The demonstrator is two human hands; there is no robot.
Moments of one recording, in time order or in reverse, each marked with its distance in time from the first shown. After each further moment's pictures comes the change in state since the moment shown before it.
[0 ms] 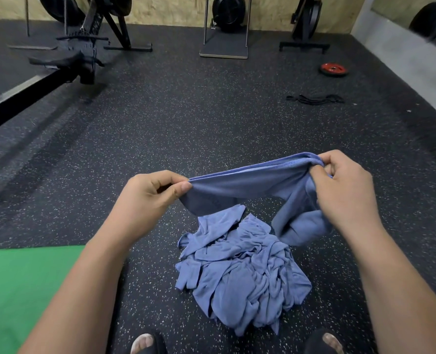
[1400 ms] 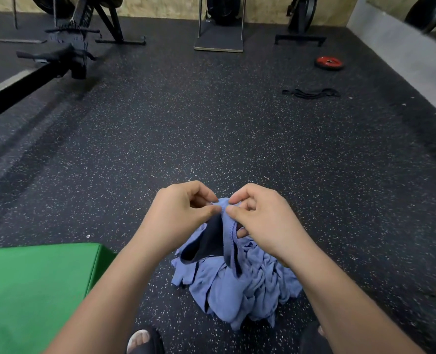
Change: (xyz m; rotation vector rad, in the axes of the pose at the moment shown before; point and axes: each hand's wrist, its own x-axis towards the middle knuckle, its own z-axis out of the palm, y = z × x) left_hand -0.011 0.025 0.061 0.082 -0.097 -0.179; right_hand -0.063 -0.033 0.067 0.283 -0.574 0.121
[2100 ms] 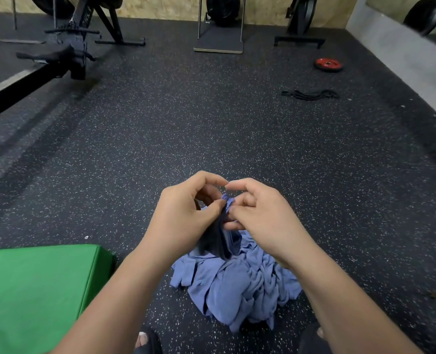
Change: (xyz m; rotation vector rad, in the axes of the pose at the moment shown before) left_hand -0.009 0.017 0.009 -0.076 0.103 0.230; right_hand -0.004 -0.013 -0.002 0.197 -0.039 -0.003
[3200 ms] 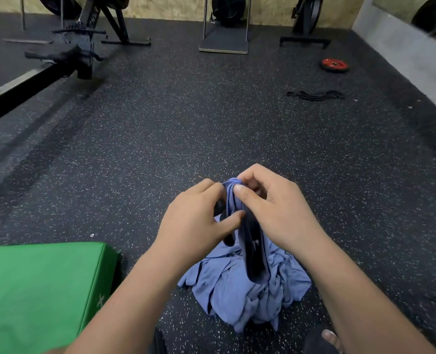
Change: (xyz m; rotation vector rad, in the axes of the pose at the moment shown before) left_hand -0.003 -0.004 0.005 0.470 -0.030 0.125; right_hand 0.002 -0.013 -0.011 -0.297 0.073 -0.330
